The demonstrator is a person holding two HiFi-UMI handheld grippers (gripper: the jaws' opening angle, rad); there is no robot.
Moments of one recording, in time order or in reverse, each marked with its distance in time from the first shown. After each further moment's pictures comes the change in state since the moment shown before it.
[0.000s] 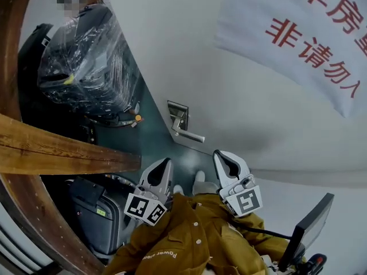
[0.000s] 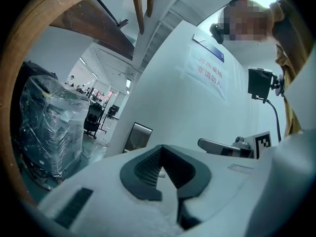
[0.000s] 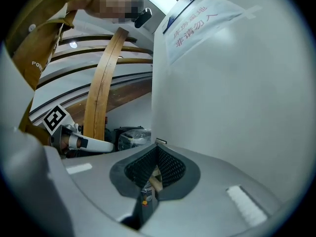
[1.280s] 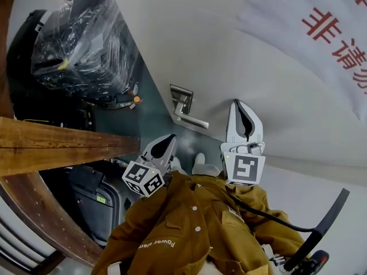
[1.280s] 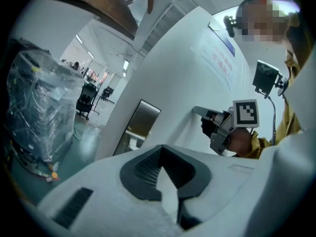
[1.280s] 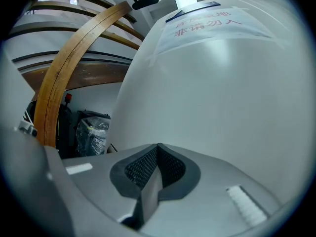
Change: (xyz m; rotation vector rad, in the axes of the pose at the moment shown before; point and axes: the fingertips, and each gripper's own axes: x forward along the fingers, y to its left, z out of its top) left arm 0.042 0.038 -0.042 -0.122 0.171 -0.109; right arm 0.060 -0.082 0.055 -0.183 0.012 -0.425
